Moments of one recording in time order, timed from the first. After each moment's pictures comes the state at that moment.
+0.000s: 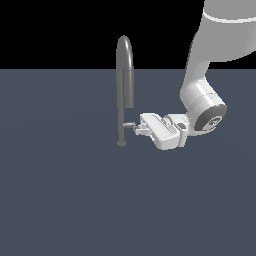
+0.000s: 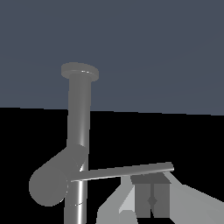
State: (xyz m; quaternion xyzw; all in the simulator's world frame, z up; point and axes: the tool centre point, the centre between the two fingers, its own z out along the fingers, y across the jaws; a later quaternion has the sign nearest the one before) arm -0.009 -0.030 0.097 -0.56 0.43 0.54 0.45
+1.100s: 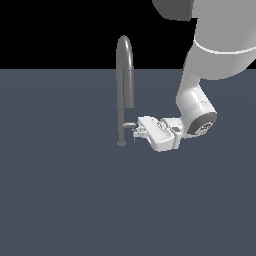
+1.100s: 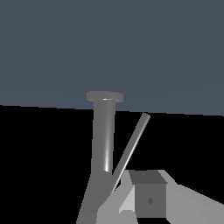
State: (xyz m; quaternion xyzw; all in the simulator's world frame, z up) arm 0.016 -0.025 0.073 -0.56 0.43 0.54 0.46
